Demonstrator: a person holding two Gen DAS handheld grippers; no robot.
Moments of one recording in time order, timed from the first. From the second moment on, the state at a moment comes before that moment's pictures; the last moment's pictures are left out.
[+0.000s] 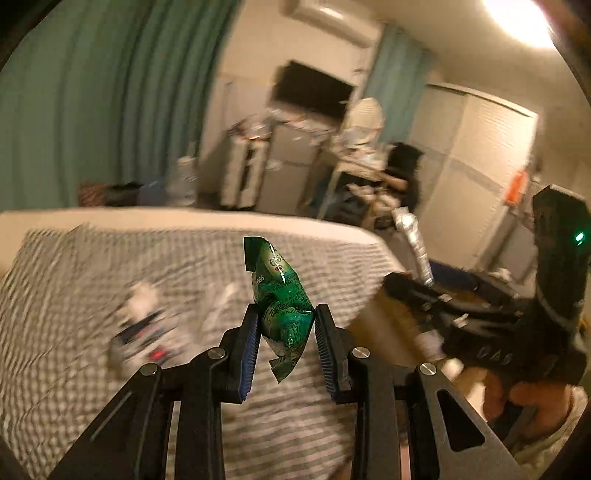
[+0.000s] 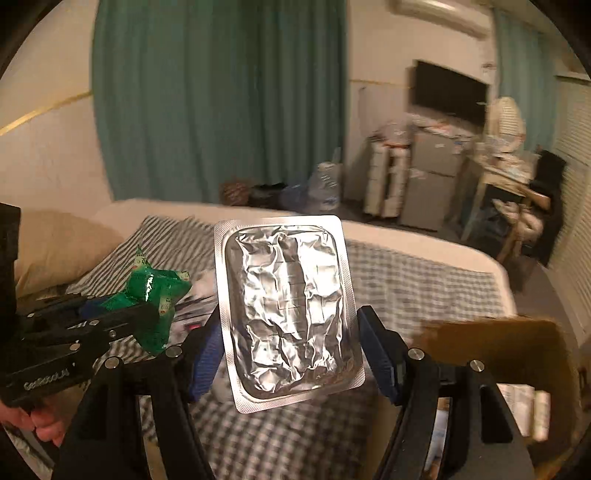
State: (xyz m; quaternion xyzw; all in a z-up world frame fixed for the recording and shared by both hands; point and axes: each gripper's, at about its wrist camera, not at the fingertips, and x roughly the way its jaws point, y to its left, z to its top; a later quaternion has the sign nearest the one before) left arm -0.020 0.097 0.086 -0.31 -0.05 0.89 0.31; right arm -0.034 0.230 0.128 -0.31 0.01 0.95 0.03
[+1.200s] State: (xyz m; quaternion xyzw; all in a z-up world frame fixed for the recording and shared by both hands) left arm -0.044 0.106 0.080 -0.33 0.01 0.93 0.19; right arm 0.009 0.343 0.115 -0.24 0.17 0.95 0.12
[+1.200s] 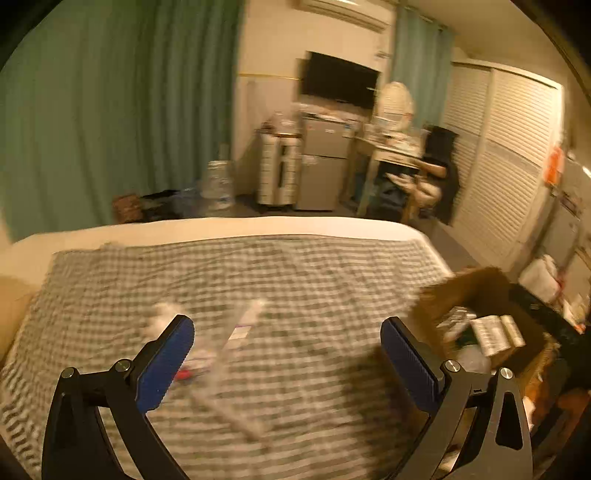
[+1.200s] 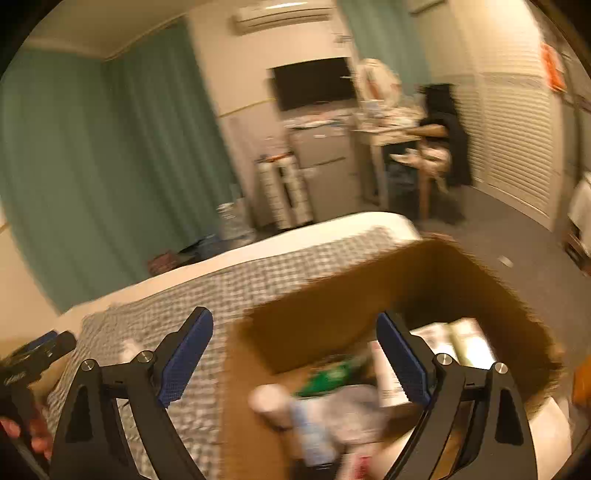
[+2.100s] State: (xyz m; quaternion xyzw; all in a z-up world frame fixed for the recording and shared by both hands) left arm -0.094 -0.058 -0.110 -0.49 -0.07 0.87 0.08; right arm -0.167 0.099 -0.094 -0.52 -0.01 0.84 -0.14
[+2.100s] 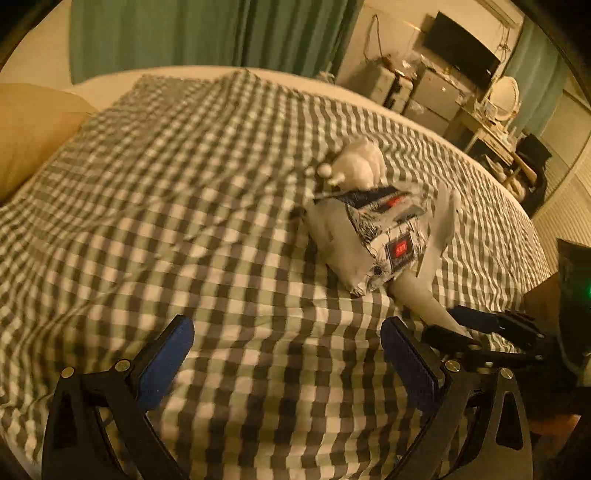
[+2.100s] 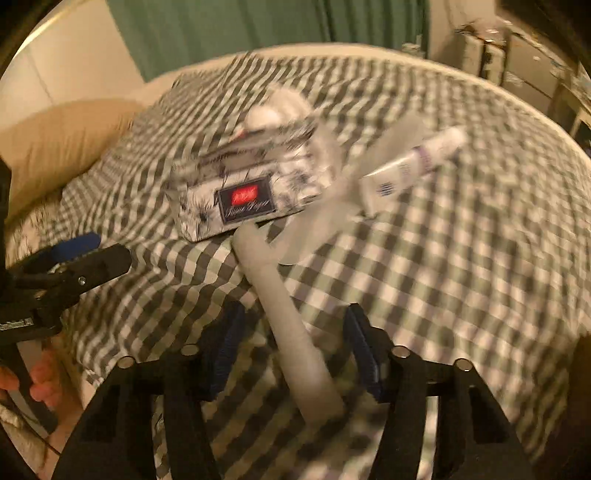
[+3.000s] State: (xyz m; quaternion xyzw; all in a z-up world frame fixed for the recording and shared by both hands) left arm -0.162 0.024 -0.105 -0.42 0.04 0.88 0.20; right arm -0.126 0.186 -0.039 -0.45 0.09 0.88 -0.09
